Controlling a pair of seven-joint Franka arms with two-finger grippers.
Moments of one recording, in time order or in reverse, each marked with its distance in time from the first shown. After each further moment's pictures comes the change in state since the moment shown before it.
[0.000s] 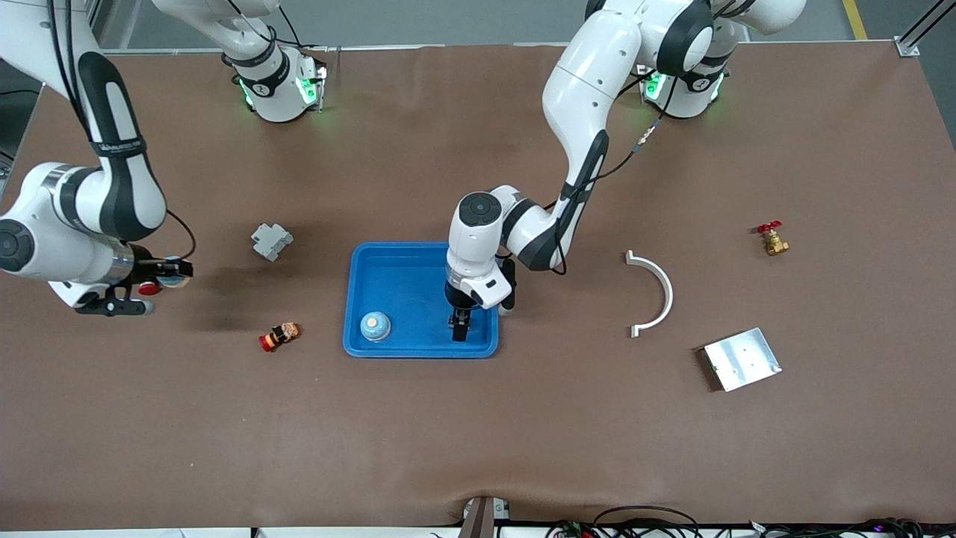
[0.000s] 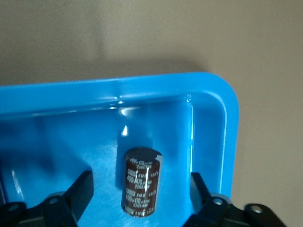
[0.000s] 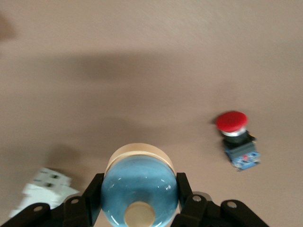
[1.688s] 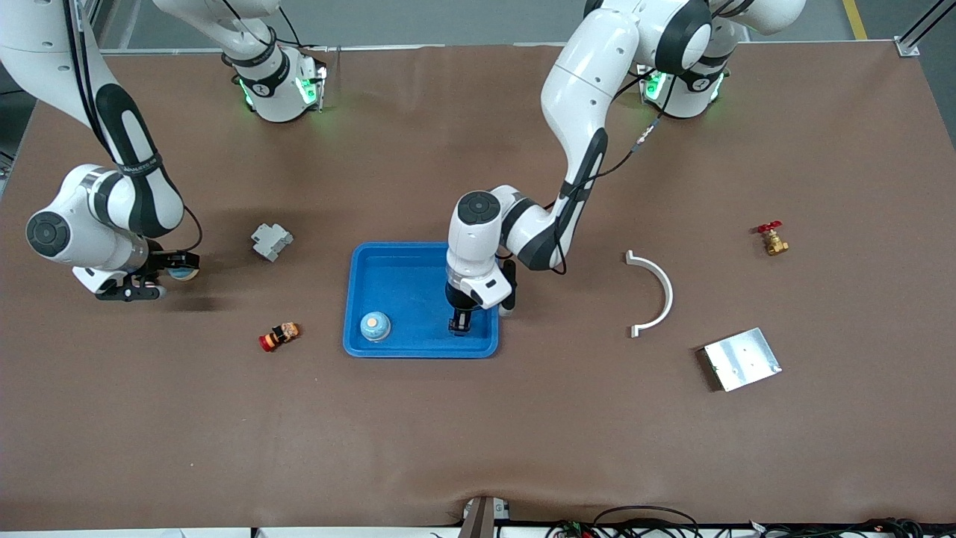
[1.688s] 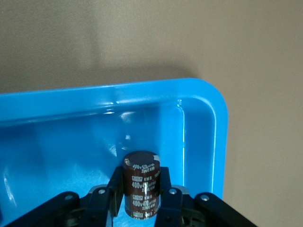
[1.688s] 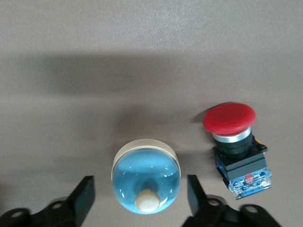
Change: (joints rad) left arm -0.010 0.003 0.026 0.002 0.000 0.001 0.000; right arm -0.009 0.082 -0.044 -0.140 -0.007 0.260 -0.075
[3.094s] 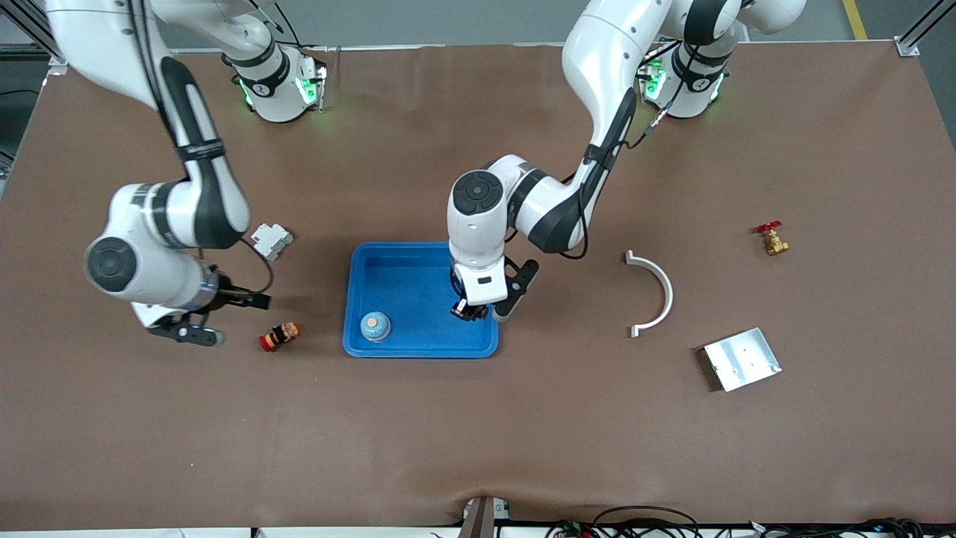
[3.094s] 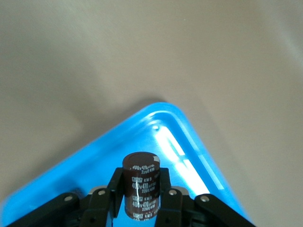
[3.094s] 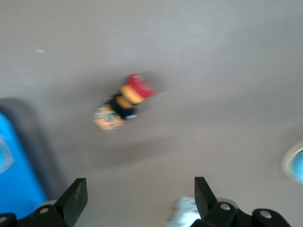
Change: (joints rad) left arm 0.026 -0.197 0.008 0.025 0.000 -0.436 0.624; right arm 0.384 0.001 0.033 0.341 0.139 -0.294 0.624
